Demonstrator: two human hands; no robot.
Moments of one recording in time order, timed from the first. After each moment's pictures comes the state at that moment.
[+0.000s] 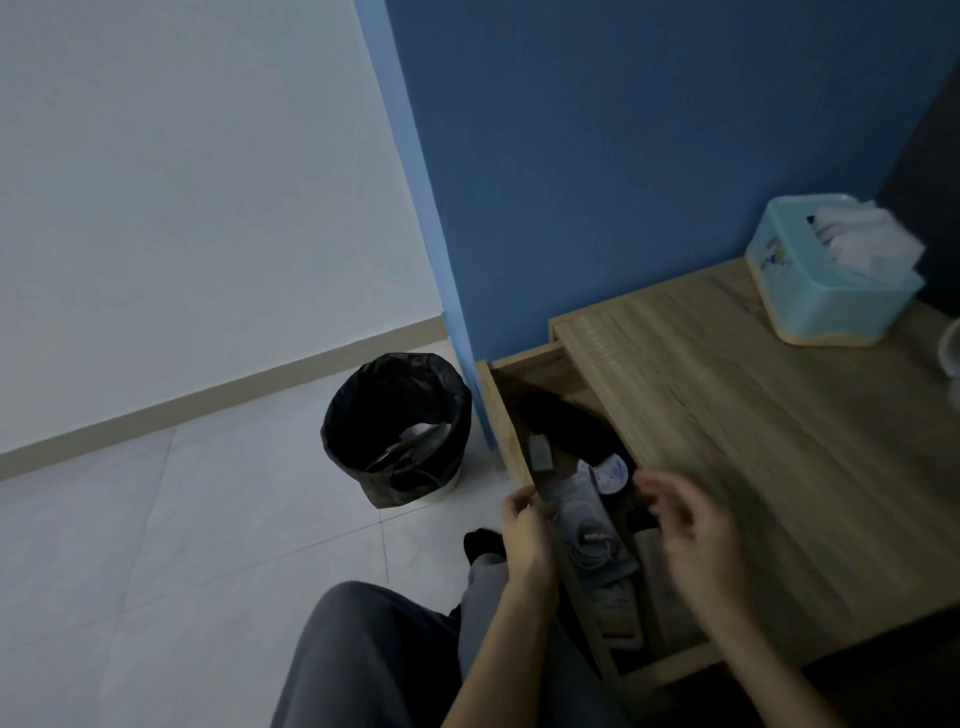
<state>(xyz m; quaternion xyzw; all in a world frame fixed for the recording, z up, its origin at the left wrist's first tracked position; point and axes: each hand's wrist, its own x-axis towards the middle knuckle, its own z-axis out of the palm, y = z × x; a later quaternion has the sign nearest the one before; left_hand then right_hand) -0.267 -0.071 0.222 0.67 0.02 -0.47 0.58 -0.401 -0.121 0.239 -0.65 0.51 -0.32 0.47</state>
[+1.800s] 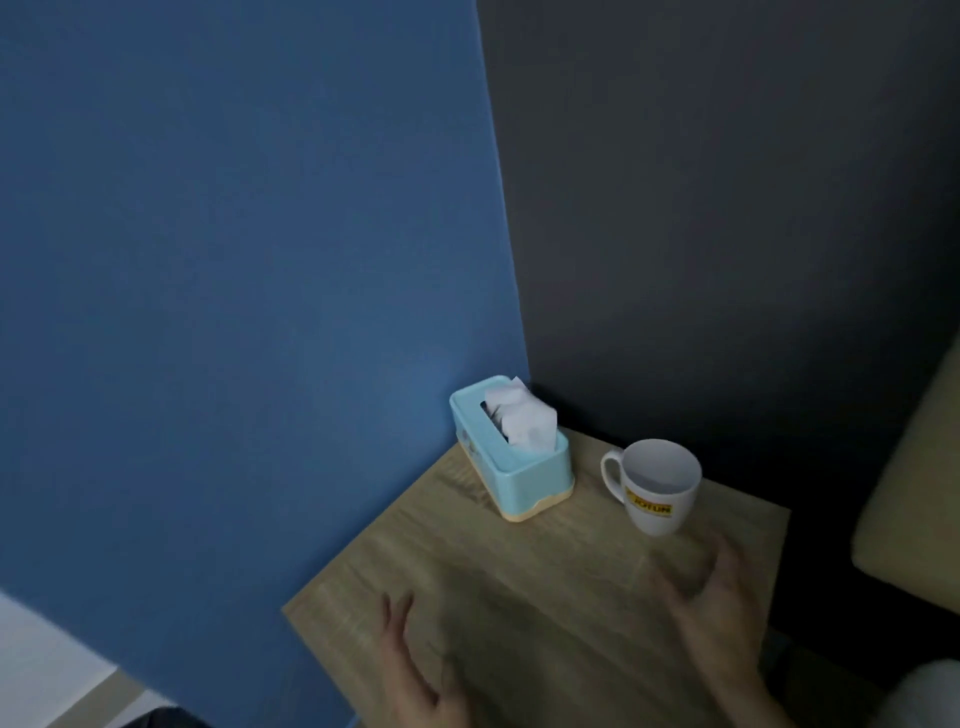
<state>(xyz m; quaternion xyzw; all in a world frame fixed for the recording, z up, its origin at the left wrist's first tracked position) -0.332 -0.234 0.250 0.61 -0.49 -0.17 0.59 -0.578 -0.287 0.236 -0.37 0.78 -0.44 0.25</state>
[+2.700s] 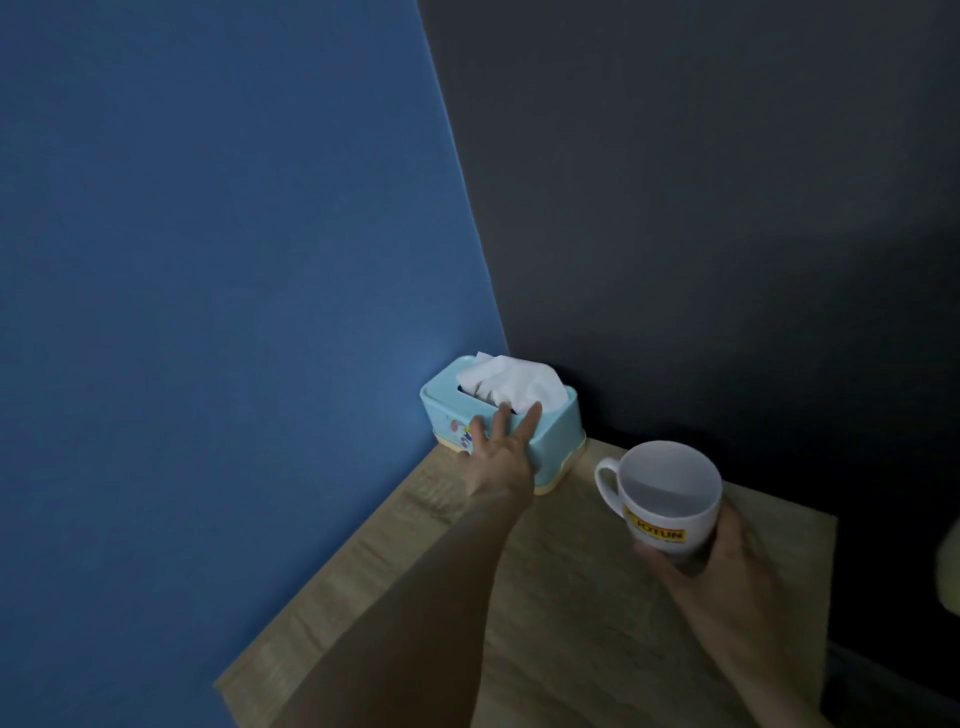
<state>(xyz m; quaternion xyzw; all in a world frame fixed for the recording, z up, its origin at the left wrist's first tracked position) -0.441 -0.481 0.272 0.65 -0.76 -0.02 0.00 -0.603 -0.351 0.217 -0.43 0.72 -0.46 0.29</state>
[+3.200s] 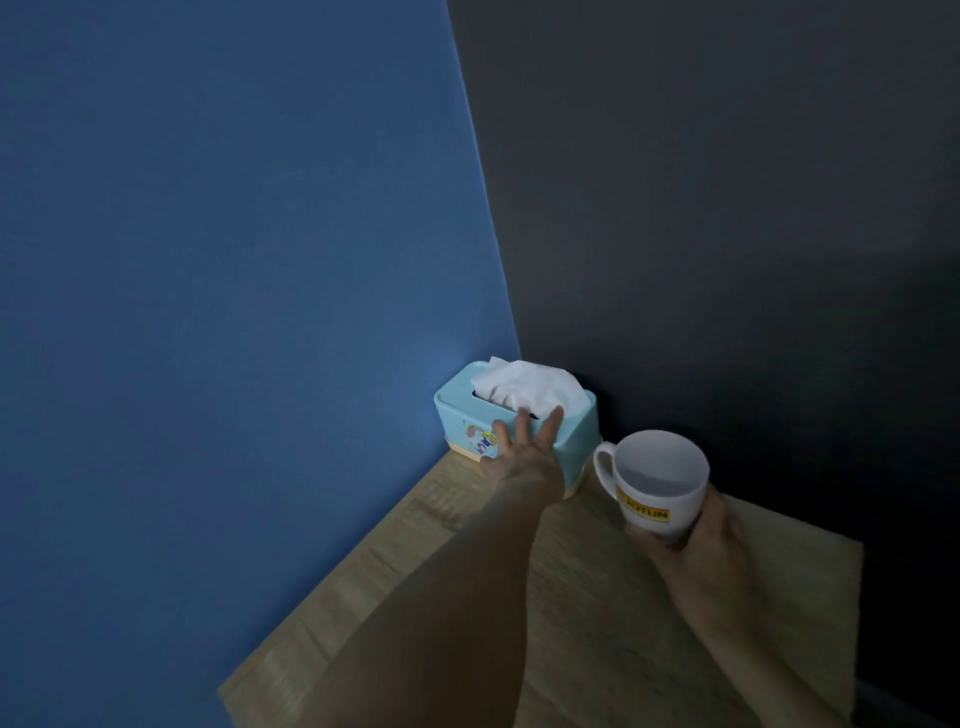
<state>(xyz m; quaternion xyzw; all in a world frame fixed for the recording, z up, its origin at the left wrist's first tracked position) -0.452 -0.492 0.286 0.66 -0.74 -0.12 -0.03 -0.590 -0.386 0.216 -0.46 0.72 -0.47 0.23</state>
